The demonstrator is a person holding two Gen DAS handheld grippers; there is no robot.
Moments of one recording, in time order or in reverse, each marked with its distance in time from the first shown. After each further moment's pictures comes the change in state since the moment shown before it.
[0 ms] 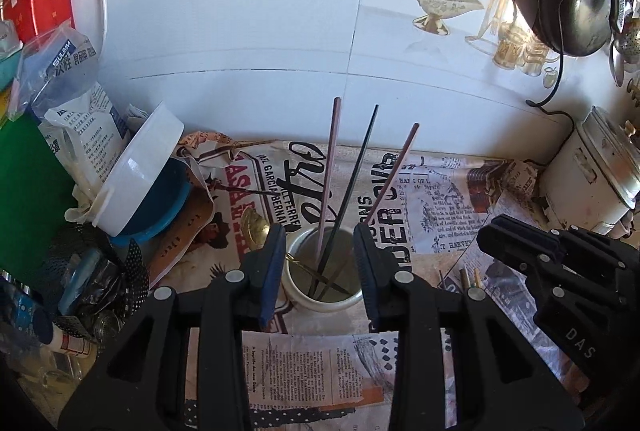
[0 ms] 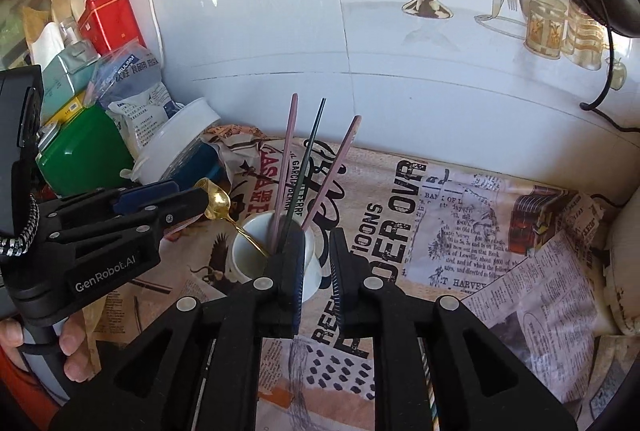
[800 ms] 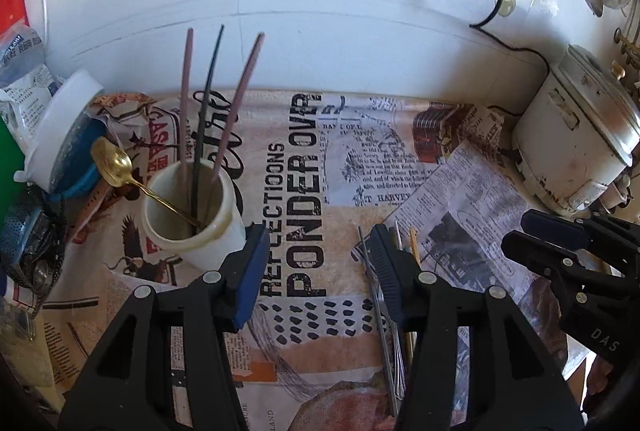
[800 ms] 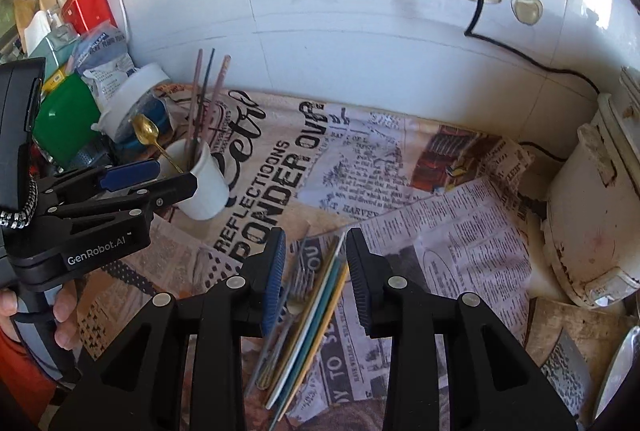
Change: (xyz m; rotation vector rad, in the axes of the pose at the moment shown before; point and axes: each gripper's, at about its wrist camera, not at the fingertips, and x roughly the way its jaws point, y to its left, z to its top) left arm 0.039 -0.123 -0.060 0.048 0.115 -0.022; right arm -0.039 -0.113 -0.063 0.009 0.146 -0.066
